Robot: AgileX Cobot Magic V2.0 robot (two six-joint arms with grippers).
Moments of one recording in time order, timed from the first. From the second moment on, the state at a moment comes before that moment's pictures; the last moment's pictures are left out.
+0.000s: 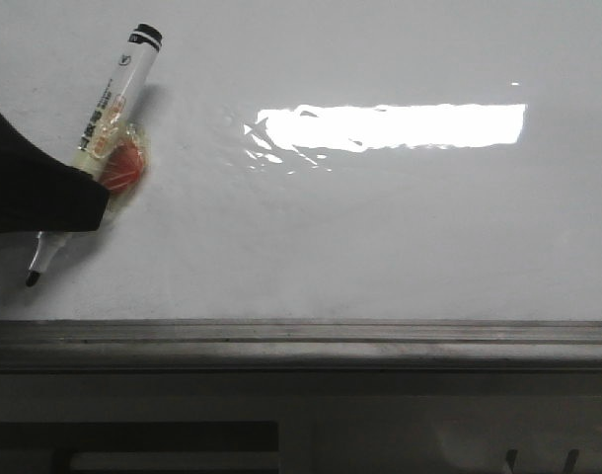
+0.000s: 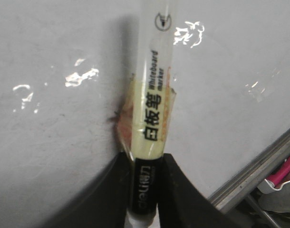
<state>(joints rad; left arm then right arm) -0.69 1.04 -0.42 -0.18 0.01 0.06 -0.02 0.28 -0.21 0.27 0.37 -0.11</state>
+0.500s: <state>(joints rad) -0.70 1.00 -0.42 -0.20 0.04 0.06 0.11 0.28 -0.26 0.26 0.44 -0.23</state>
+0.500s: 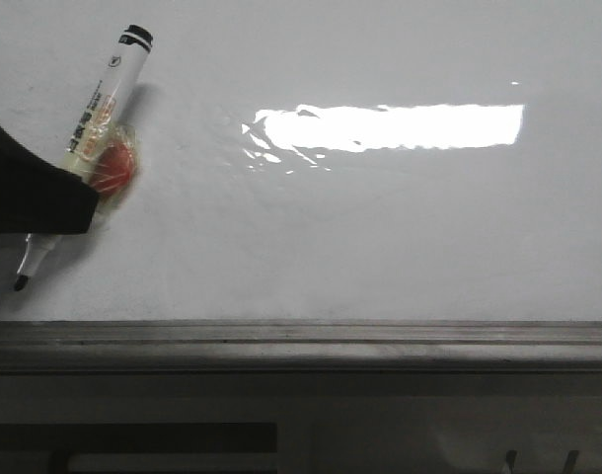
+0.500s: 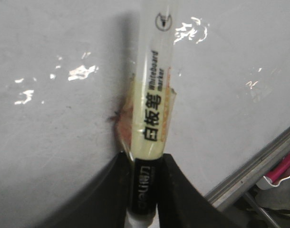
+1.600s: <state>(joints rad) -0.88 0.98 -0.46 0.27 0.03 0.07 0.86 0.96 -0.72 0.31 0.34 -0.33</state>
